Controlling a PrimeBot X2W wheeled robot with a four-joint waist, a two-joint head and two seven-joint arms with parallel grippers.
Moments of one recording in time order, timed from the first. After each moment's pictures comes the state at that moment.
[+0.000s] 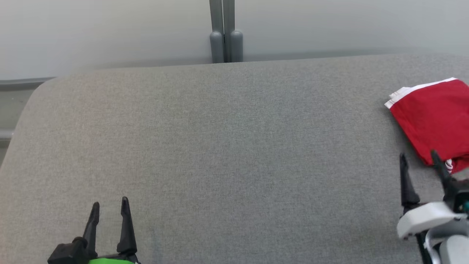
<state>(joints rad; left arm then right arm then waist) 0.11 0.05 0.00 0.13 -0.31 -0.07 -0.26 -0.08 -0.19 -0.14 0.23 0.06 0.13 -0.23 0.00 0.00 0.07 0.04</state>
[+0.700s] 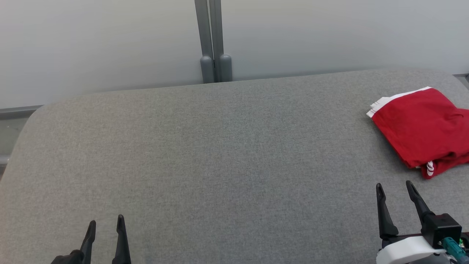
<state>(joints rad) 0.13 0.05 0.05 0.23 -0.28 -0.12 -0.26 0.11 -0.05 -0.11 0.11 0.01 0.13 -0.26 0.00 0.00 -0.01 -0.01</state>
